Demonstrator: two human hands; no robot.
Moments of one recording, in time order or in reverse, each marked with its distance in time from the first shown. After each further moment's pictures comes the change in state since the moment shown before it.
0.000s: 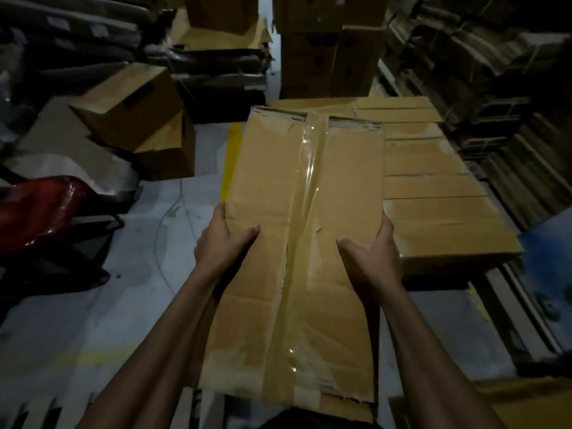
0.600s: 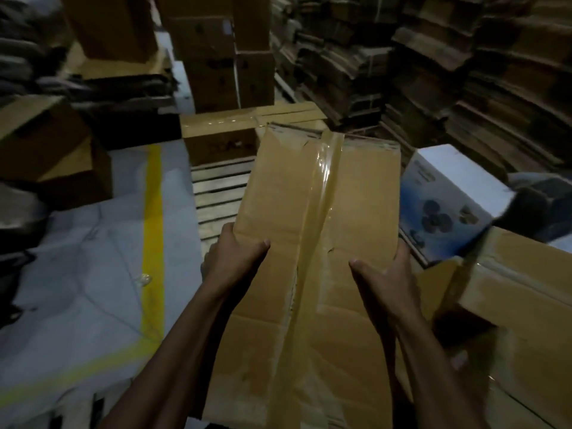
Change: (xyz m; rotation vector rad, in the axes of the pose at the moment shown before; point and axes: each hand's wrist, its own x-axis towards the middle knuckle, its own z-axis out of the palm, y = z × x) left_hand -0.319 0.104 0.121 0.035 -0.160 0.109; right_hand -0.244 0.184 -0.252 0.056 0.299 0.166
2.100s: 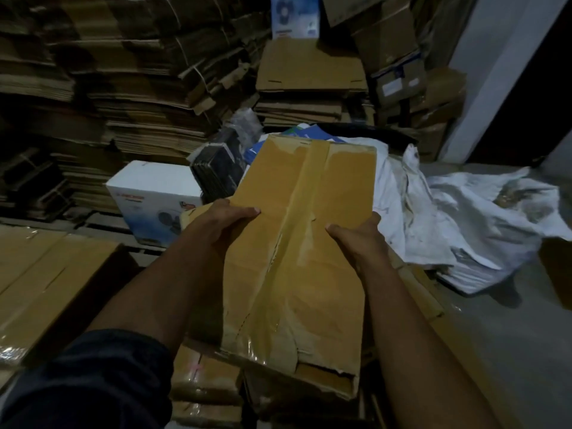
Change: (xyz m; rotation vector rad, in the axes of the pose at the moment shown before) left_hand -0.236 0.348 0.416 0.137 -1.223 0.409; right_hand -0.053 0.266 -0.405 0.227 0.806 0.671
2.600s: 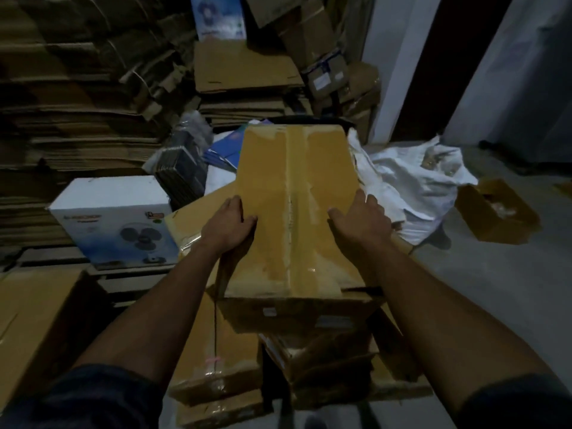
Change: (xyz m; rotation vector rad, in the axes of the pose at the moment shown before) left_hand -0.057 -0.052 -0.029 0.804 0.014 0.594; right_hand -0.121 -0.005 0.024 -0.527 0.321 -0.091
